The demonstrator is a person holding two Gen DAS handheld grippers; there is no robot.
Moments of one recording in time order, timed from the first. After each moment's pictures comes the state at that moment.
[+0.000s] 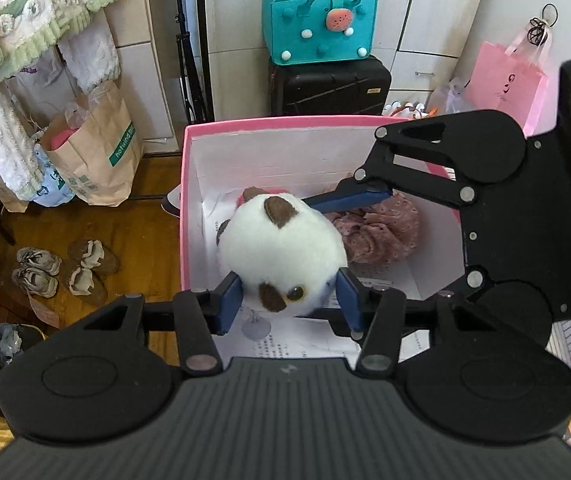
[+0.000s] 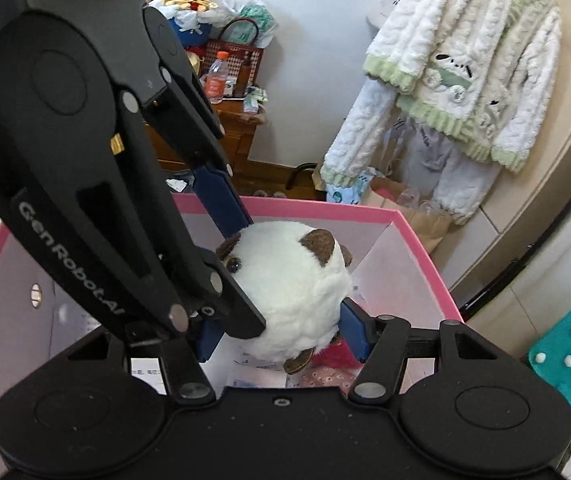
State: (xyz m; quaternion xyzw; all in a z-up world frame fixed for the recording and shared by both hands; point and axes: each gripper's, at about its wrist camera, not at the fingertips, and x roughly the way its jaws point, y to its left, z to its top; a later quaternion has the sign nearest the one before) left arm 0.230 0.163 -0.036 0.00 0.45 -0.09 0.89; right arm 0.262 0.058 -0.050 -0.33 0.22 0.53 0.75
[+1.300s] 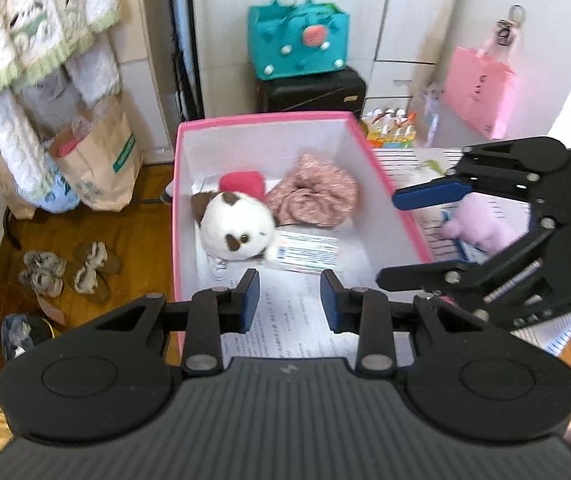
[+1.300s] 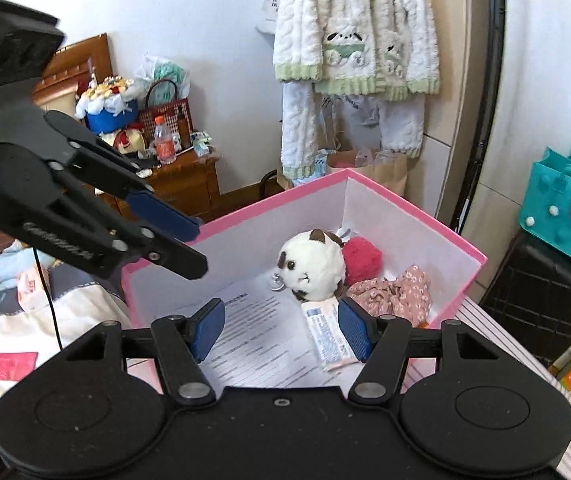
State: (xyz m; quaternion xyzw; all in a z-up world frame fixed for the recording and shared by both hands) left arm 0.140 0.140 0.013 0.02 0.42 -0.11 0.90; right arm 0.184 -0.034 -0.005 -0.13 0.31 0.45 0.83
